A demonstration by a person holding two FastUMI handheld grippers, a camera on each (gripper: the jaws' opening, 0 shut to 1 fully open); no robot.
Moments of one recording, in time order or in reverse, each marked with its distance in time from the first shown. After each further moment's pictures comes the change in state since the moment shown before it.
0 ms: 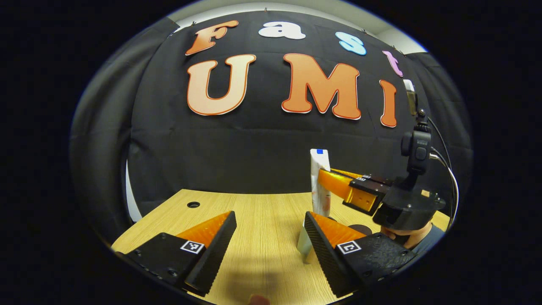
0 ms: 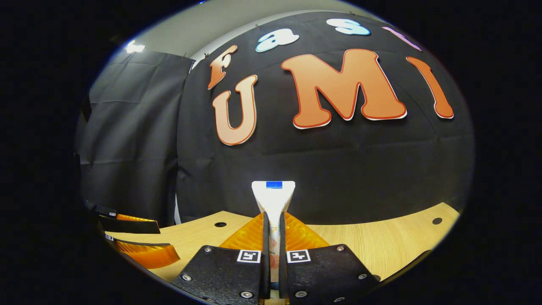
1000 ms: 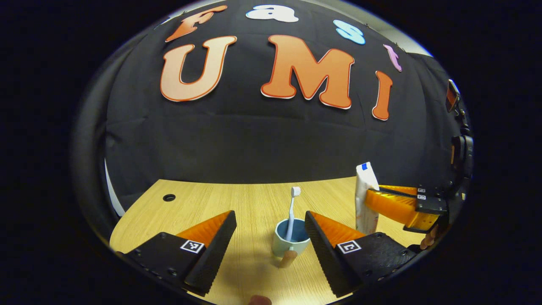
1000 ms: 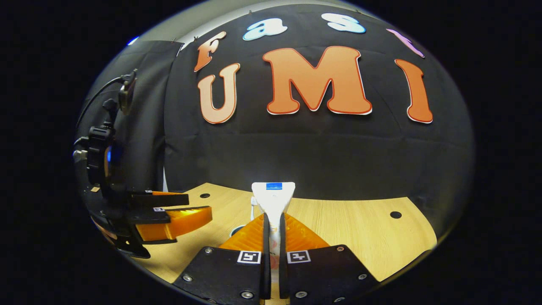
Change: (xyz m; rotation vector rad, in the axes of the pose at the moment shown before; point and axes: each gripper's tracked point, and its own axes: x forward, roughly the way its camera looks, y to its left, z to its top) left arm 0.023 -0.048 0.025 -0.017 0.111 -0.099; right arm -0.106 -0.052 0.025 -0.047 0.212 -0.133
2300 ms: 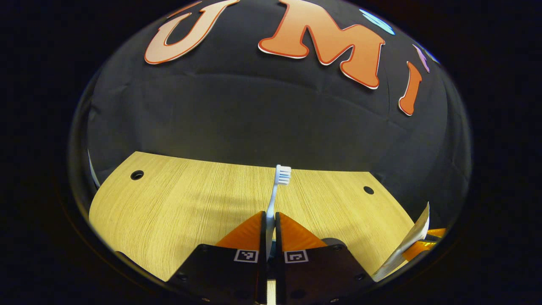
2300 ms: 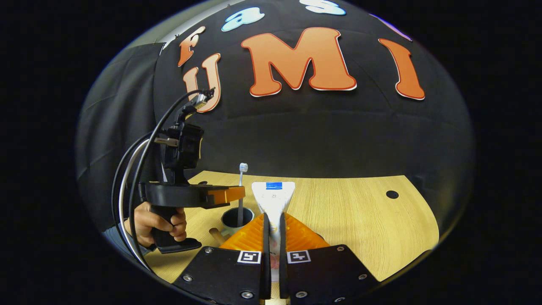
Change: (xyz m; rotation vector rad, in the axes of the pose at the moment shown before) left arm 0.155 -0.047 -0.037 -0.132 0.236 -0.018; right arm -0.022 -0.038 -0.031 0.078 0.160 -0.016
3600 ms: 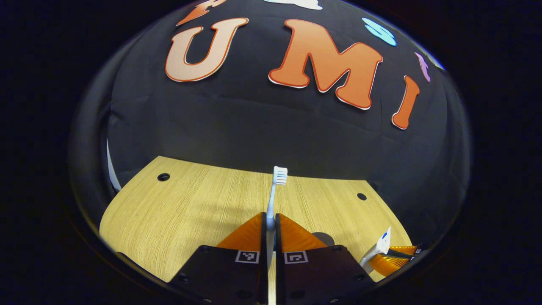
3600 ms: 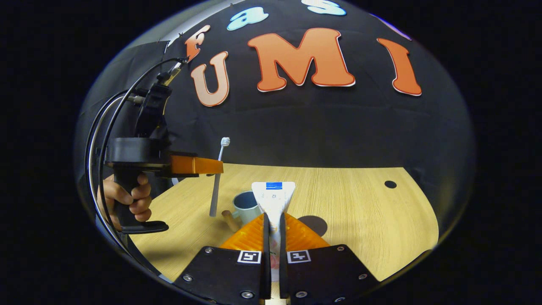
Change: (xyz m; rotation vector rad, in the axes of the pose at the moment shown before) left arm -0.103 -0.006 0.036 -0.029 -0.081 0.062; right arm -0.045 0.011 -0.020 -0.002 0.023 0.019
